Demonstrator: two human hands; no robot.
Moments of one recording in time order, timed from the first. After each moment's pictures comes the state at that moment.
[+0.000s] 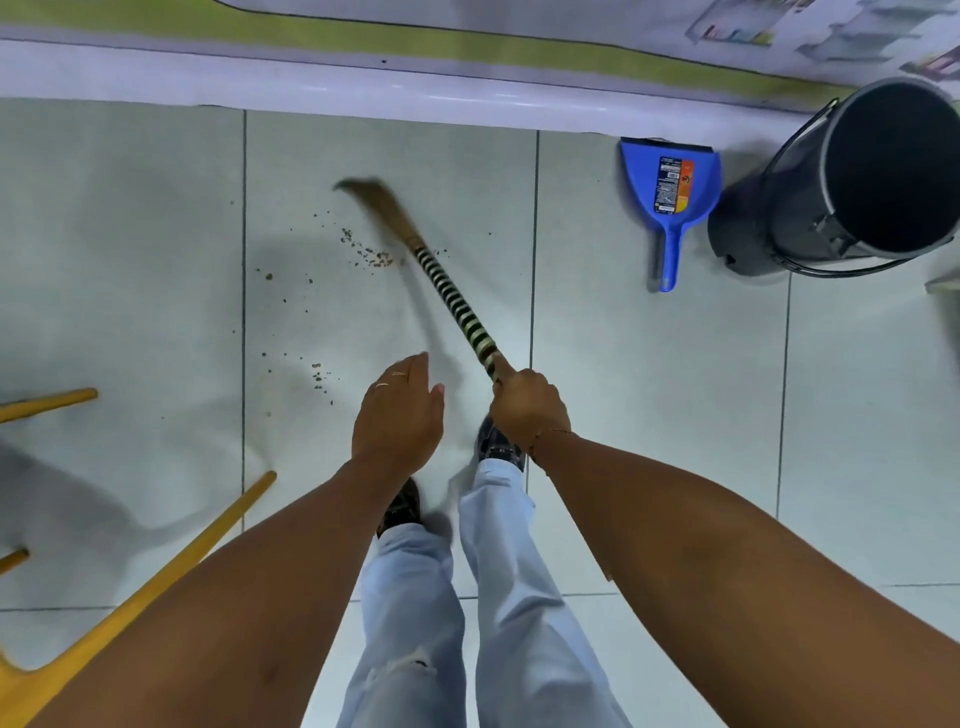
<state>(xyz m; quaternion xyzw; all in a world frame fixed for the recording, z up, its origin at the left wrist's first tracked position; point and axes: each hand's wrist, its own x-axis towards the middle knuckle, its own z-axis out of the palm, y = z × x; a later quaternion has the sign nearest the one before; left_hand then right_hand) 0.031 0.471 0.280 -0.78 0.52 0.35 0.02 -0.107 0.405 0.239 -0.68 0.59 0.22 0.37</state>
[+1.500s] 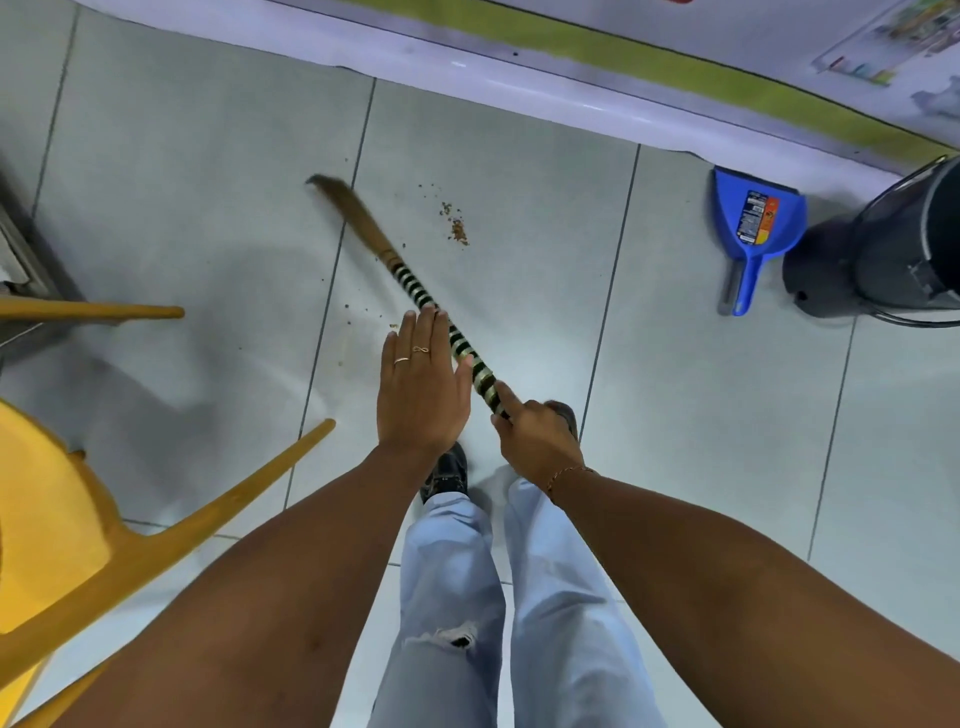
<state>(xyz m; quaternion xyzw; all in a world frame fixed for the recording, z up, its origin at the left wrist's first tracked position) 0.106 0.569 0.300 -0.85 0.47 0.24 -0.05 -0.034 0.532 0.257 -0.80 0.45 0.21 0.33</state>
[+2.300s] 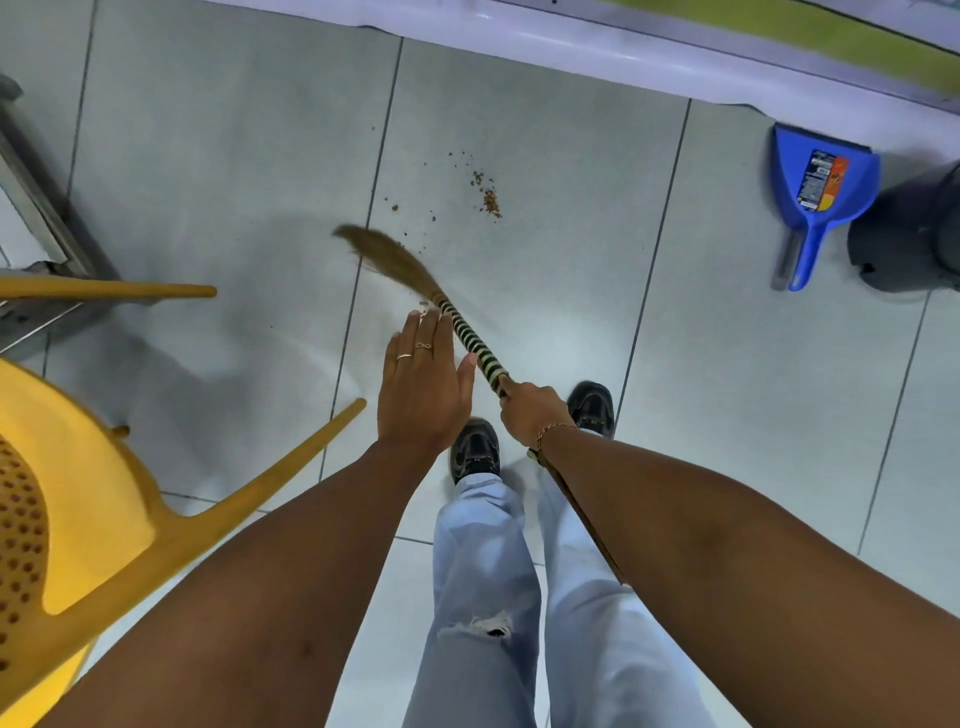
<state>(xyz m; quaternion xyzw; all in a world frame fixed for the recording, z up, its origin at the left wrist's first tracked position) 0.134 0.596 0.282 -0.84 0.46 0.27 -0.02 0.013 0.538 0.207 -0.71 0.47 0.35 0.40</state>
